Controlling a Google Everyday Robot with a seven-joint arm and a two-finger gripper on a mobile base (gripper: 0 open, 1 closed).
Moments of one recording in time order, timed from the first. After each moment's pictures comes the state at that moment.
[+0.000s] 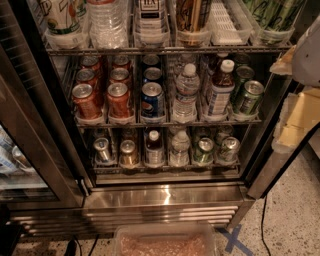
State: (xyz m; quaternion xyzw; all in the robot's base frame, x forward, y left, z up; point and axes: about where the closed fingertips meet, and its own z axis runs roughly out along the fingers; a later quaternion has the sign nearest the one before) arm 0.438 -0.217 0.976 -0.60 0.78 -0.03 0.16
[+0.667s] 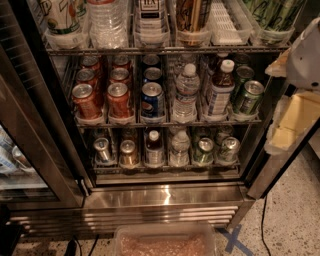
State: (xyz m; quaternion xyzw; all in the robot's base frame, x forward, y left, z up) arm 0.438 -0.206 0.973 -0.60 0.78 -0.03 0.17
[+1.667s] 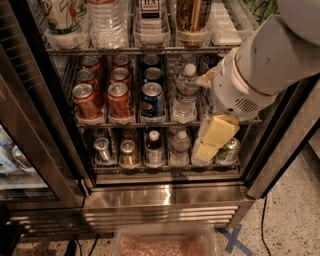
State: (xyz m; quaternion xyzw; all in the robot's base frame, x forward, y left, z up) arm 0.449 -0.083 0.939 -0.65 0.72 0.03 0.26
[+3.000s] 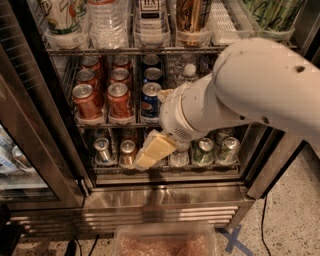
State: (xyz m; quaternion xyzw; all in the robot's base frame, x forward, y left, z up) arm 0.474 0.012 0.893 -0.59 0.71 0.08 0.38
